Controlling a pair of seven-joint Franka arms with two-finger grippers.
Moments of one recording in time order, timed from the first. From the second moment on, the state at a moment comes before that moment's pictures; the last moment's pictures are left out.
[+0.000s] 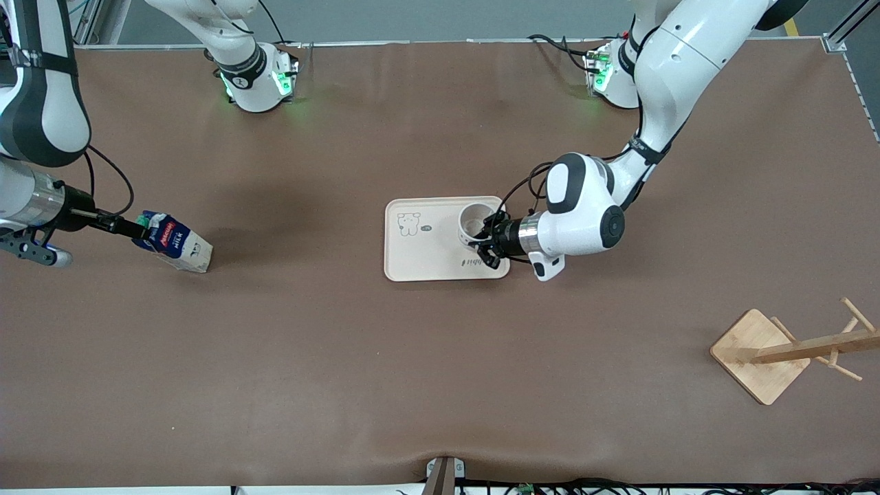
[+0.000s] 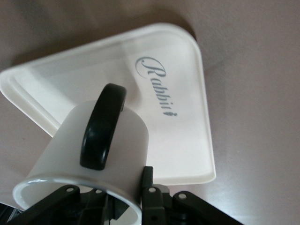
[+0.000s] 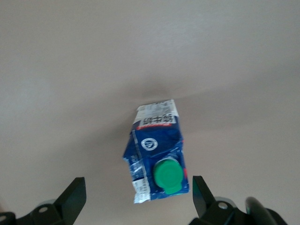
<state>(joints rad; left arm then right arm) -0.12 0.60 -0.48 -1.88 -0.66 2.44 -1.32 -0.18 0.07 -0.03 -2.01 0.06 1.96 0.14</state>
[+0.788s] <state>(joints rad) -0.12 0.59 -0.48 -1.95 -0.65 2.44 -1.32 -0.19 -0.04 -0.02 -2.29 0.04 2.26 0.21</state>
